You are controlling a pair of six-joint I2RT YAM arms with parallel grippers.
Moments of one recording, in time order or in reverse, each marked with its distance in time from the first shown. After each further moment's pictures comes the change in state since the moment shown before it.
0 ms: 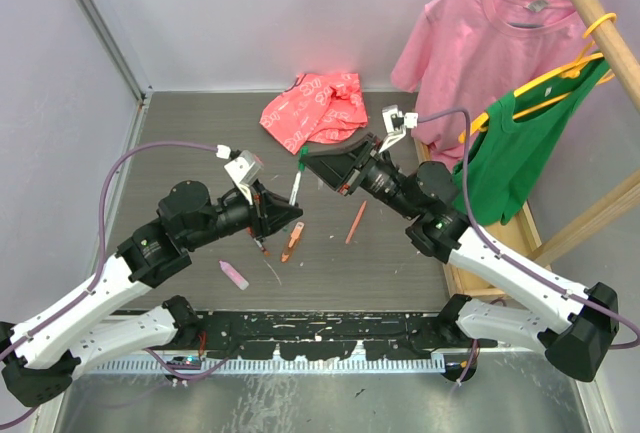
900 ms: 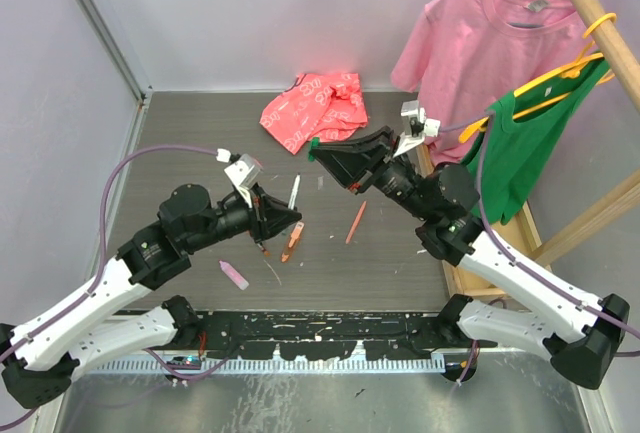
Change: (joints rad) left arm 0.000 -0.013 -0.029 -0.006 0.001 -0.018; right arm 0.000 -0.048 0.031 0.021 -0.006 -0.212
